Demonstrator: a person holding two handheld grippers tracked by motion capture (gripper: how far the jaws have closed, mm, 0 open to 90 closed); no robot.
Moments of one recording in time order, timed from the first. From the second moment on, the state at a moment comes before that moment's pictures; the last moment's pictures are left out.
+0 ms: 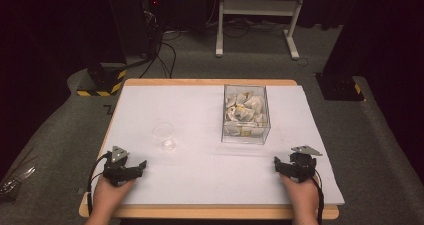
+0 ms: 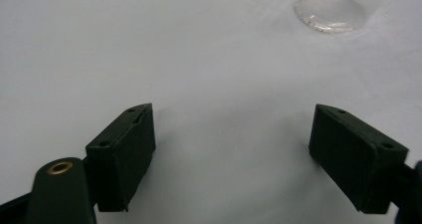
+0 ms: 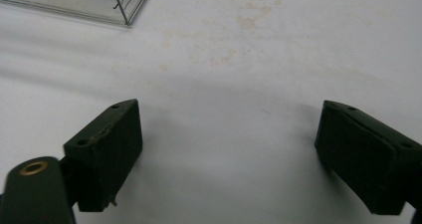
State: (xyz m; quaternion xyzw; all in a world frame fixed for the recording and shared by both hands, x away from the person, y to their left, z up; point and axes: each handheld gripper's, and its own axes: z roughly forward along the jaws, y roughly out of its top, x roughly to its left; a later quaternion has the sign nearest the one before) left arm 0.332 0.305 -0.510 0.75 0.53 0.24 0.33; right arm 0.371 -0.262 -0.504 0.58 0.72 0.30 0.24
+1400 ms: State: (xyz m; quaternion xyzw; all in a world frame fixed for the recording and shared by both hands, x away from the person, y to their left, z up) left arm 0.333 0.305 -0.510 0.75 0.53 0.23 0.33; right arm 0.364 -0.261 -0.493 0.54 0.74 0.31 0.26
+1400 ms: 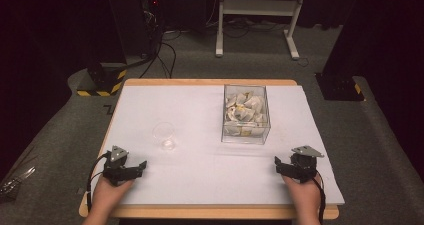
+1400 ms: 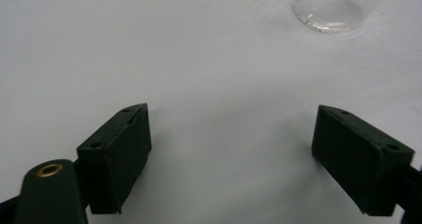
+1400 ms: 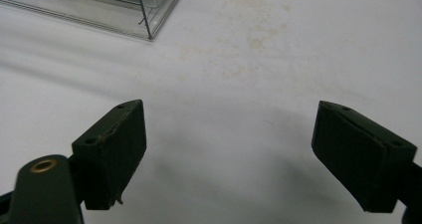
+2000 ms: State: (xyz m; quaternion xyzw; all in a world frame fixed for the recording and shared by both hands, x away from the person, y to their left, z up) left arm 0.333 0.306 -0.510 0.74 0.53 0.23 0.33; right arm 0.361 -0.251 -0.486 0.52 0.74 0.33 0.27
